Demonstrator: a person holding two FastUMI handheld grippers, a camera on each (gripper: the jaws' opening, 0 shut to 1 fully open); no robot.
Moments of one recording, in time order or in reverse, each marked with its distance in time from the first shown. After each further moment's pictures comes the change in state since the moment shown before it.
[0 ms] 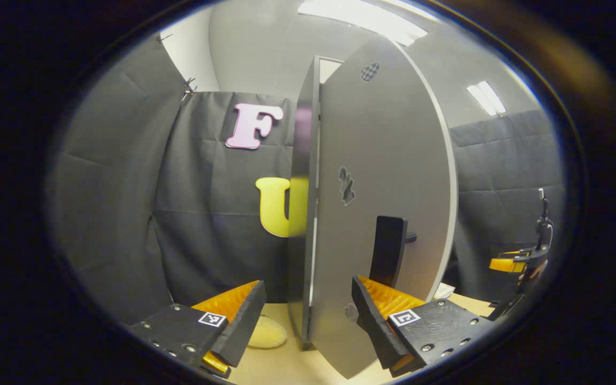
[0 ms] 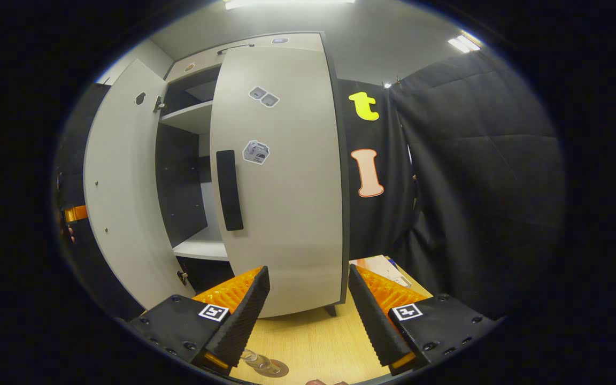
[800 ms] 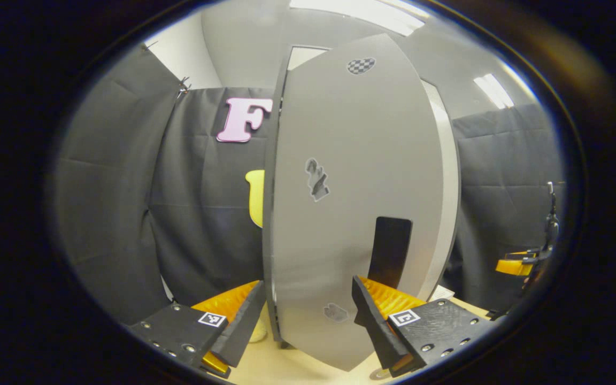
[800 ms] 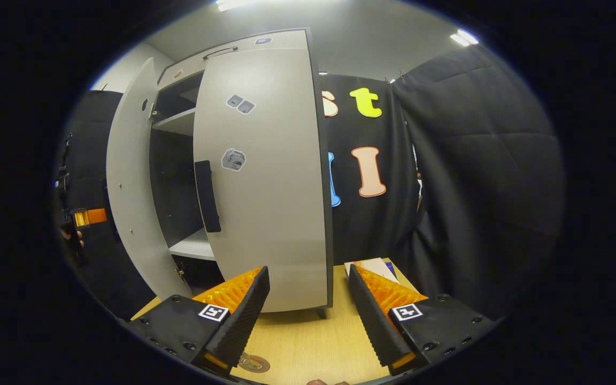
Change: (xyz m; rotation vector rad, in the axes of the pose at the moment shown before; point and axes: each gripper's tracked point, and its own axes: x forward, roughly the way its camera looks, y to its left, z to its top) left arm 0.044 -0.097 -0.007 -0.008 0.043 0.086; right arm 0.017 -0.059 0.020 0.008 0.033 0.073
